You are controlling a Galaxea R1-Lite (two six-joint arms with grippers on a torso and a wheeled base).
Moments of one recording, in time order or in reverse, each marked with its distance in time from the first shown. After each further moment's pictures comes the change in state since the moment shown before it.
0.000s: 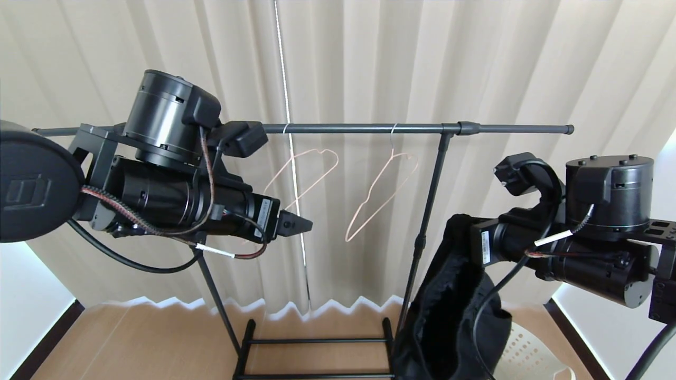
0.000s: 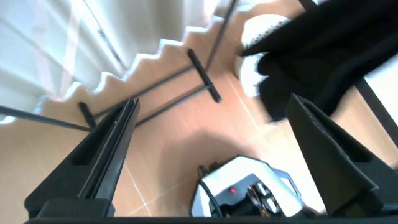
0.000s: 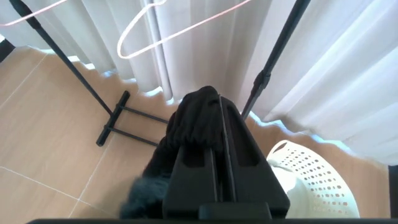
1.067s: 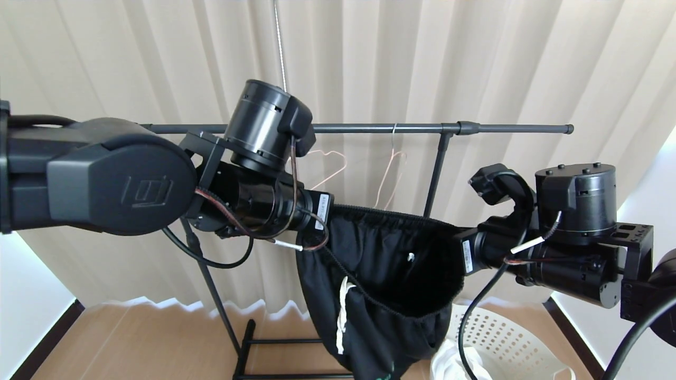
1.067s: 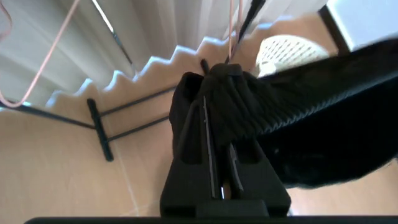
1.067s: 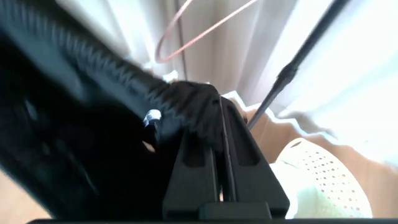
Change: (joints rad) left arm -0.169 0.161 -0.157 0.014 0.267 -0.160; right arm 0.016 0.066 -0.021 0.000 0.046 0.010
